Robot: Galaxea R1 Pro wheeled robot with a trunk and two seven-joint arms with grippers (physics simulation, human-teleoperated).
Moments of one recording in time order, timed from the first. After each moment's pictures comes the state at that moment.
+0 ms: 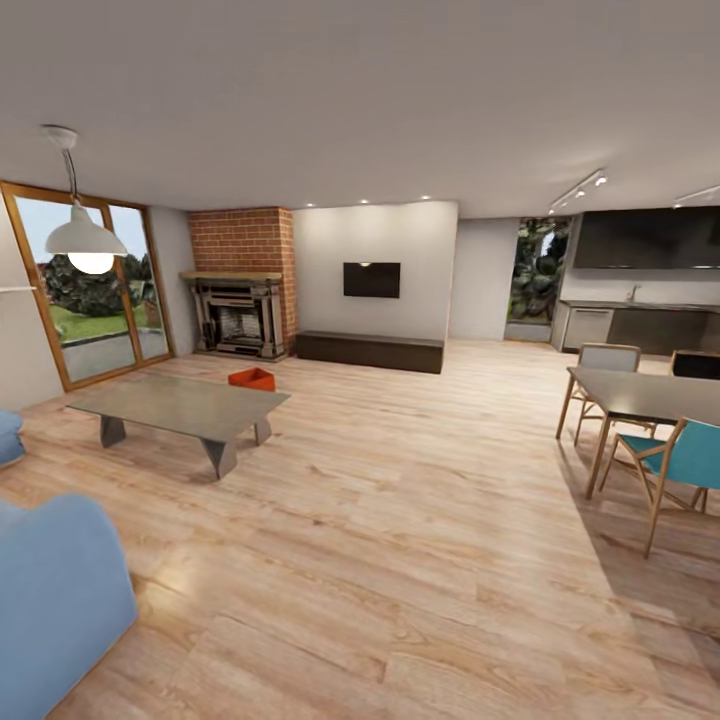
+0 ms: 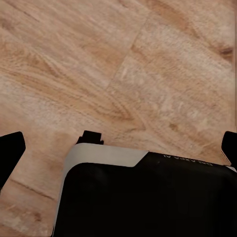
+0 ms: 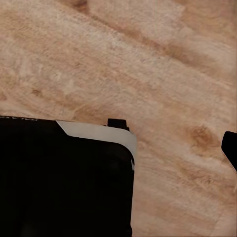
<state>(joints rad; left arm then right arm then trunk) -0.24 -0.02 0.03 0.00 0.18 -0.05 0.02 -0.14 0.01 0.29 0.03 -0.18 -0.18 -0.05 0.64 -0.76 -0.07</state>
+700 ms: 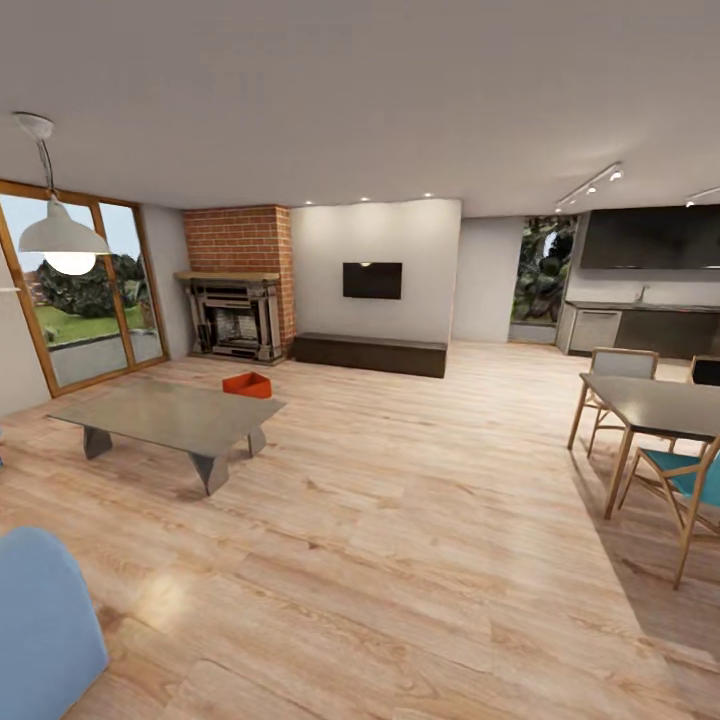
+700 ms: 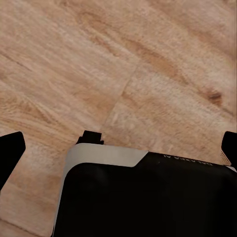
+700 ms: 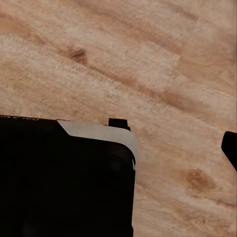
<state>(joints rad) -0.24 -0.02 0.03 0.00 0.18 -0.05 0.02 -0.14 0.01 0.29 0.03 -0.18 -0.18 -0.05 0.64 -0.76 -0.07</state>
